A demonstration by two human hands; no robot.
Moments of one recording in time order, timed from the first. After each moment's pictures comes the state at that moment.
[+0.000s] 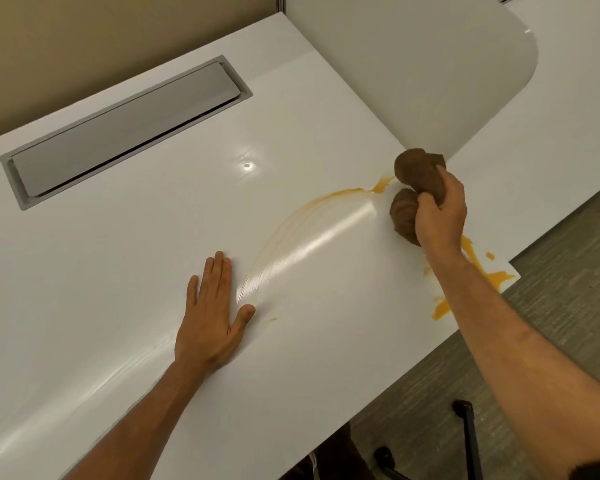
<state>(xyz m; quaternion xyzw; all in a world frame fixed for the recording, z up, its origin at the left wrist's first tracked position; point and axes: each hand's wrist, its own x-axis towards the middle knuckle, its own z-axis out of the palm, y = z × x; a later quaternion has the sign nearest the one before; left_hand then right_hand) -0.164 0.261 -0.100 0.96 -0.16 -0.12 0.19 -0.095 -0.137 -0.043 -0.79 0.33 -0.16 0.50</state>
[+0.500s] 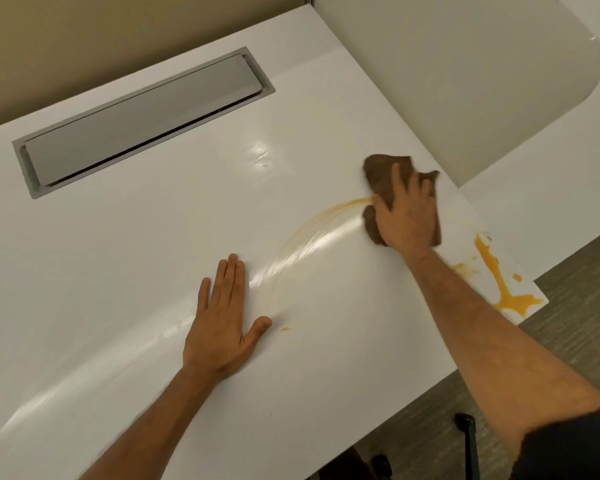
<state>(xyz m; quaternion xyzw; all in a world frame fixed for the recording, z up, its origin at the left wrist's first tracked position) -0.163 0.258 -0.099 0.96 -0.17 -0.11 0.17 -0.037 -0.091 -0.083 -0.98 0.18 0.02 0.08</state>
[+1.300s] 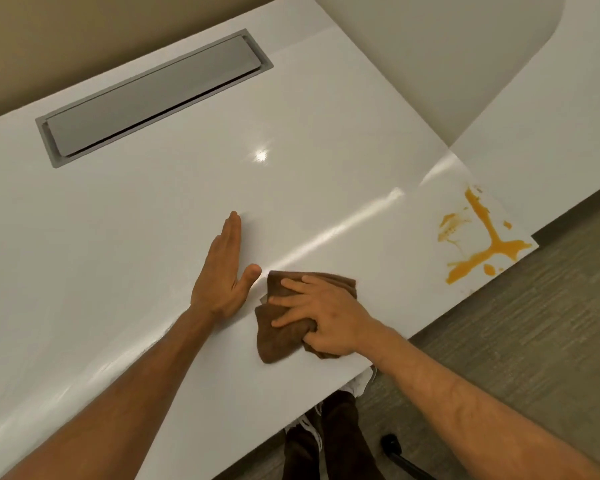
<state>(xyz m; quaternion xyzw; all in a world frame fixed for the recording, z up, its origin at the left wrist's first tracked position) -0.167 0.274 -0.112 0.92 -0.16 -0.10 0.35 -0.241 0.031 -0.084 -0.88 -0.29 0.18 0.32</state>
